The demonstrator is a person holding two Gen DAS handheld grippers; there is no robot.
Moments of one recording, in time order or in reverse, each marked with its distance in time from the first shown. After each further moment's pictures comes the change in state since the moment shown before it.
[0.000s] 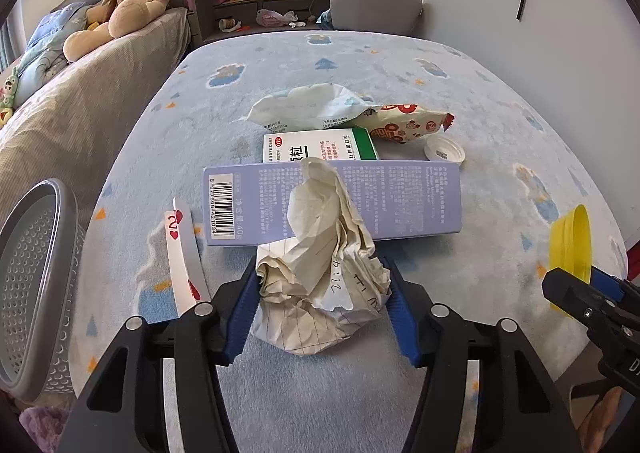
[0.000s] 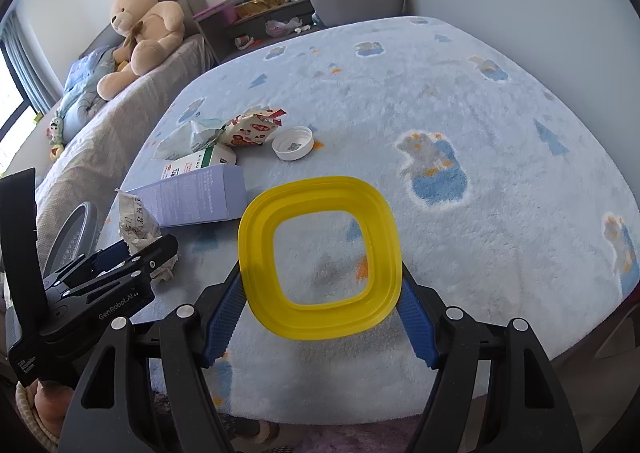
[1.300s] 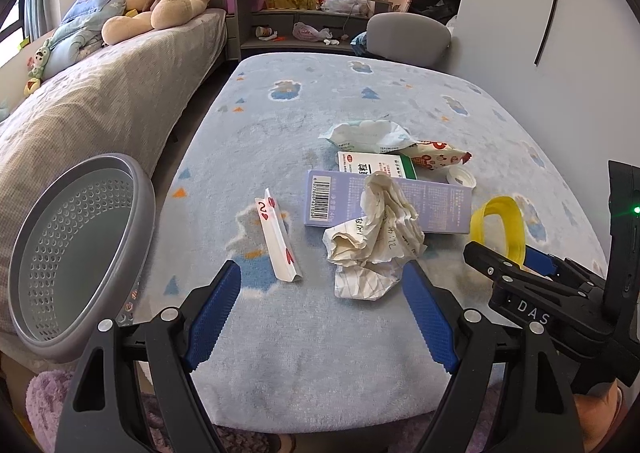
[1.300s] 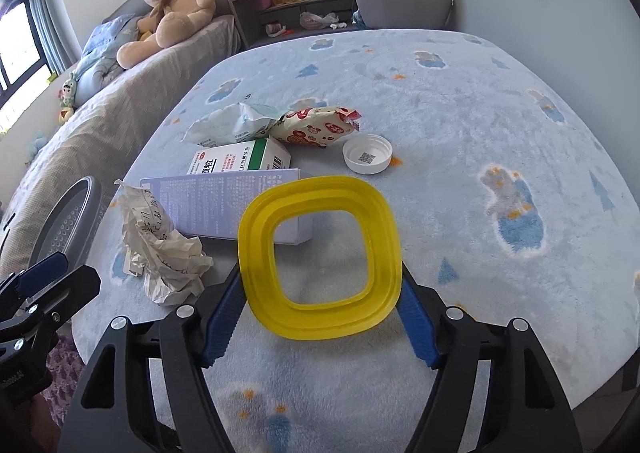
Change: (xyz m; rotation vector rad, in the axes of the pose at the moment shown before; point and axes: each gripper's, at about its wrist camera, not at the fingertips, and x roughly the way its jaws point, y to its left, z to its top) left arm -0.064 0.045 -0.017 -0.108 -0.053 0.023; right arm 0.034 0.055 0.011 -0.137 0.008 0.002
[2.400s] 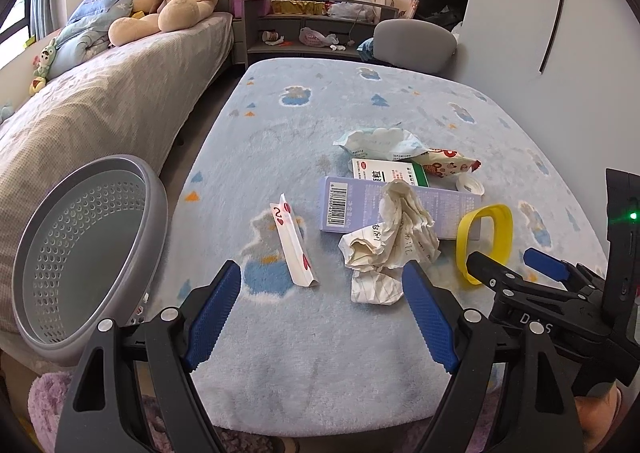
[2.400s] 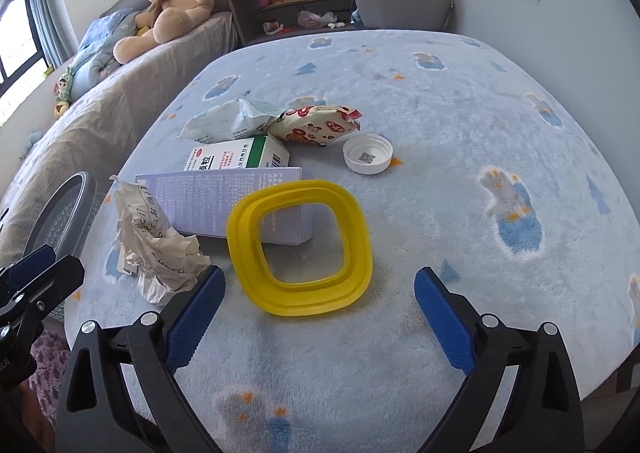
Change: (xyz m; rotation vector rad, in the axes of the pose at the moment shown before) left arm -0.002 0.012 0.001 -0.014 -0.018 0.016; right arm 0.008 0.008 0.004 -0.021 0.004 -0.026
